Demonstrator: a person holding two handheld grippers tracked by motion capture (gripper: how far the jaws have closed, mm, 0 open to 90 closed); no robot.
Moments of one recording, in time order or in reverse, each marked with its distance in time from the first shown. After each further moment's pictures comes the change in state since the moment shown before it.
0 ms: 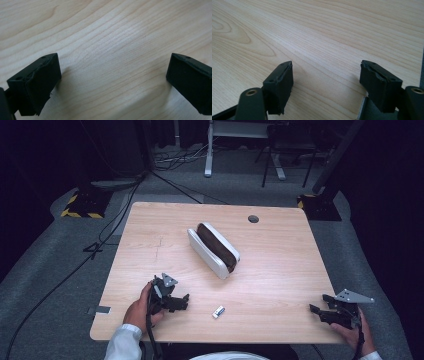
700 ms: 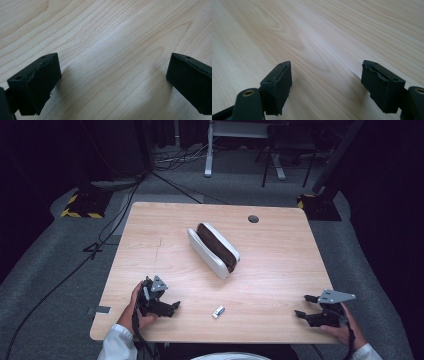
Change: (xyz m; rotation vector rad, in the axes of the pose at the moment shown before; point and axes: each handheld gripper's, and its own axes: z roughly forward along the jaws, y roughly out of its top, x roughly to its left) left arm 0.023 -0.019 -0.018 0.005 -0.119 0.135; right arm 0.038 0.023 0.023 0.026 0.238 -0.220
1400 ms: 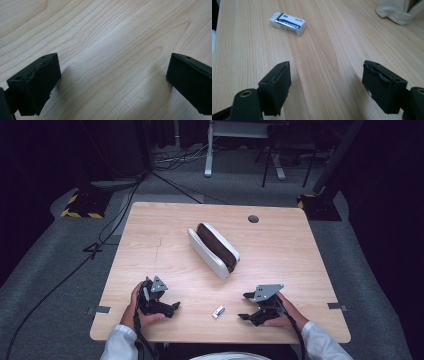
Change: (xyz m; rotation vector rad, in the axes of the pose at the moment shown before) left arm 0.000 0.000 0.000 0.000 -0.001 0.002; right arm 0.090 0.100 0.108 -0.001 0.281 -0.270
